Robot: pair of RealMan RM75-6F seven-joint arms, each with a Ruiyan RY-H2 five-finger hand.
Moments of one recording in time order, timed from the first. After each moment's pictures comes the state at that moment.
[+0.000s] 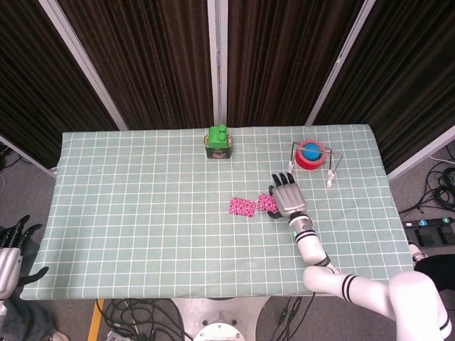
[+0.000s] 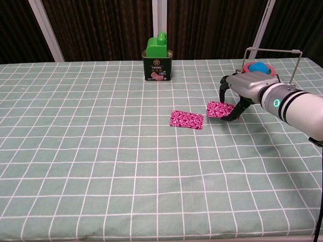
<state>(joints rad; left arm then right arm) 0.01 -1.13 0.00 -1.56 1.50 1.51 0.00 0.82 -1.76 0.20 -1.18 -0.79 0.88 -0.66</state>
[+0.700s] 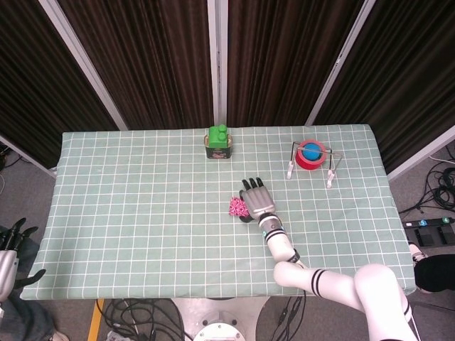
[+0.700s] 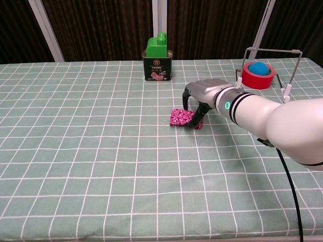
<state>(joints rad) 0.02 -1.13 0.01 -1.53 1.48 1.51 -0.03 0.98 -1.92 0.25 -1.08 -0.63 0.82 -0.75</state>
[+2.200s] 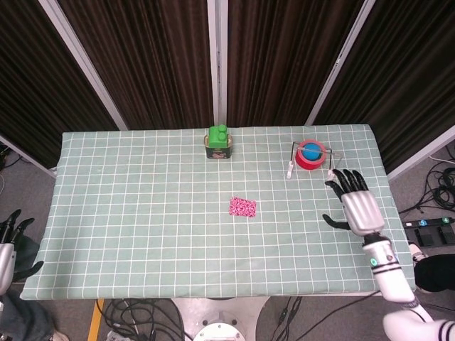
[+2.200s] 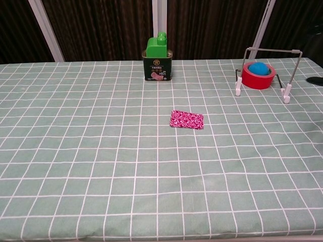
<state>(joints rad) 0.01 -1.11 -0.03 -1.60 1.46 1.53 0.06 0.47 -1.21 0.01 -1.63 -1.29 1.32 -0.21</state>
